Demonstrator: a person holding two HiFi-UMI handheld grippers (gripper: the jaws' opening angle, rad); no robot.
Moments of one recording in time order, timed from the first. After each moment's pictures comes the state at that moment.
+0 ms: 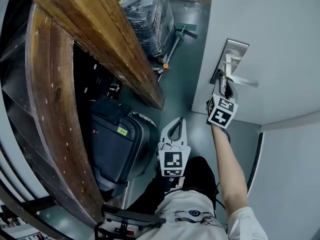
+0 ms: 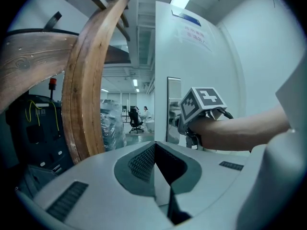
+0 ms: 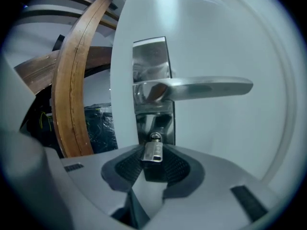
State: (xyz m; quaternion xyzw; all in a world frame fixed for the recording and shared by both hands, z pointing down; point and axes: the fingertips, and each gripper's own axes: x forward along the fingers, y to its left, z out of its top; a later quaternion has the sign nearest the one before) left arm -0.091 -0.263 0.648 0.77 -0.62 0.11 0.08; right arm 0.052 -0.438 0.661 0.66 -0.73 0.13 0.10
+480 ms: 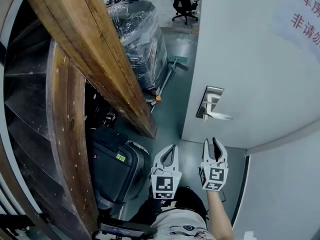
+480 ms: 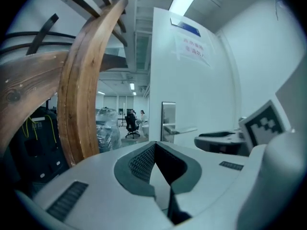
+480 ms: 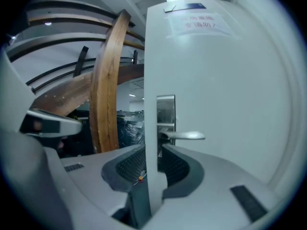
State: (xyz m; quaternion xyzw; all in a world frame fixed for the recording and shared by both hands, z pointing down) left arm -0.086 -0.252 0.552 0.78 -0.61 0.10 0.08; right arm 0.059 -0.294 0.584 0.58 -0.80 0.08 0.11
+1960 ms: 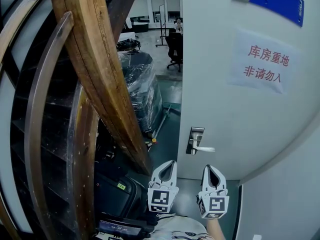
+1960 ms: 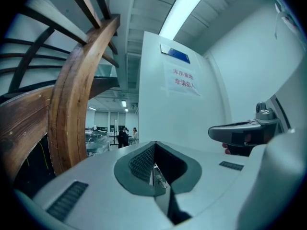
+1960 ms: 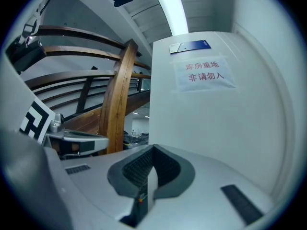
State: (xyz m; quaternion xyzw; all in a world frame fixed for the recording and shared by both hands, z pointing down) left arm -0.055 -0.251 0.393 0.82 -0.58 0.02 -0.01; right arm 0.076 -0.236 0.387 0.57 -0.82 -0.01 0.01
